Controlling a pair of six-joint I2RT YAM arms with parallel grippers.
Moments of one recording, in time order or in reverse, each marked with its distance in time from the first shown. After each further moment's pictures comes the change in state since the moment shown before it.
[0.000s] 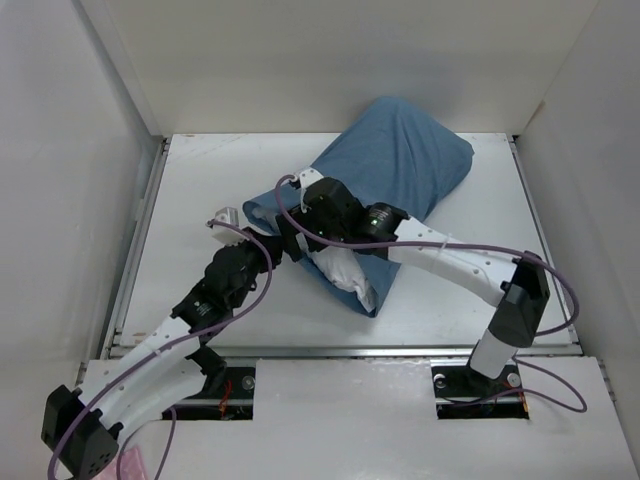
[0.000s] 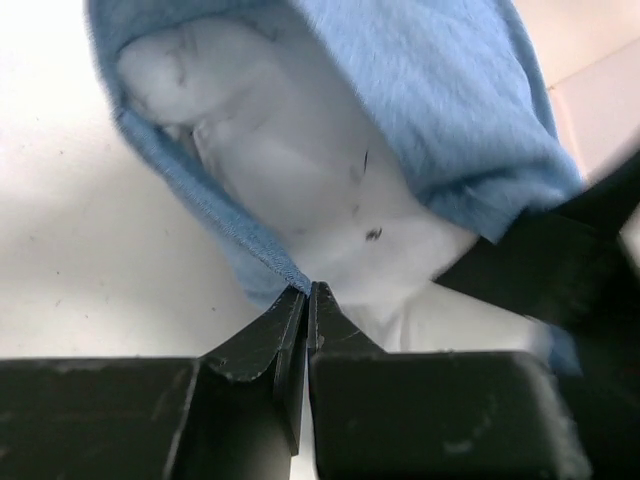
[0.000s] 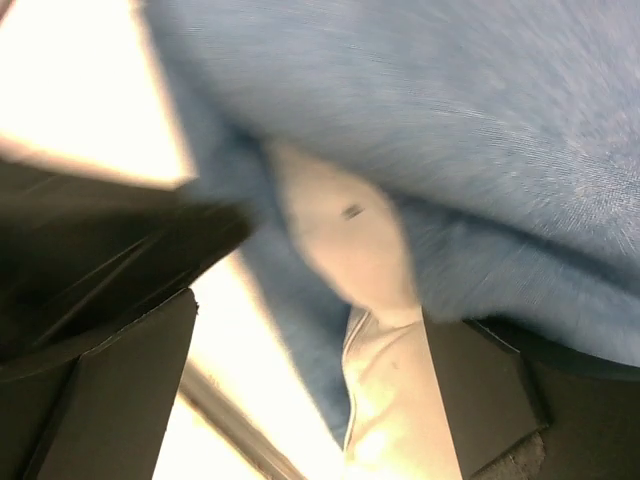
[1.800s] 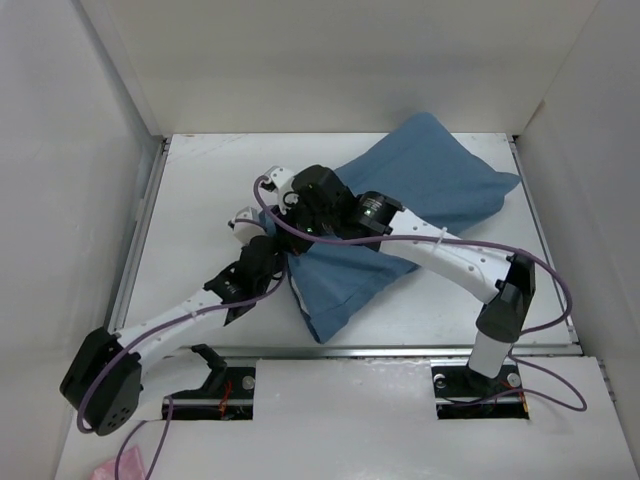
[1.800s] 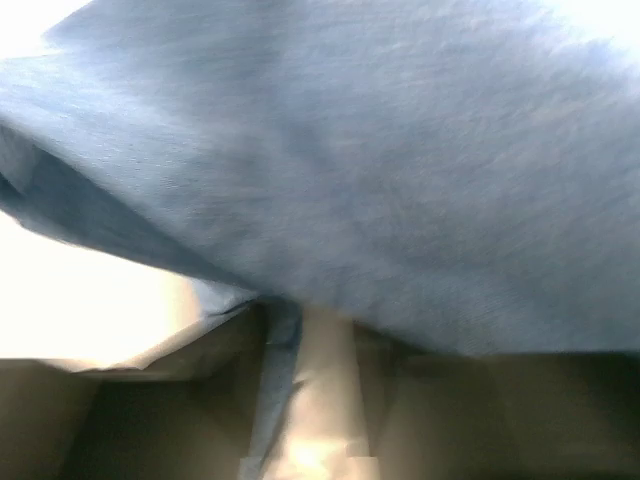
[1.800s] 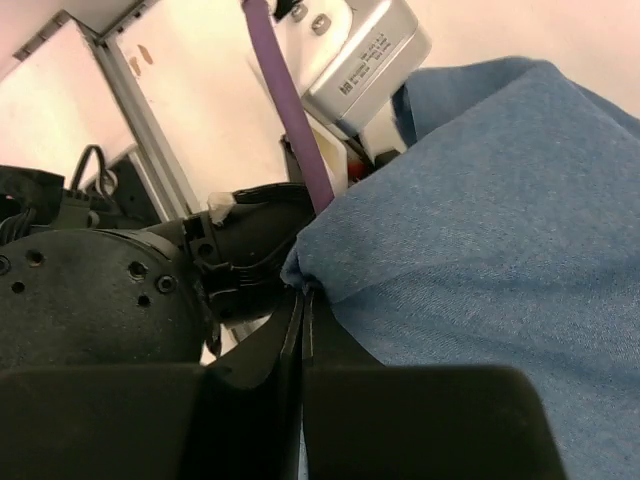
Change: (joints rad) left arm -0.029 0.358 0.040 0.074 -0.103 -0.101; right arm 0.027 0.064 0.222 -0.113 -0.315 -0.171
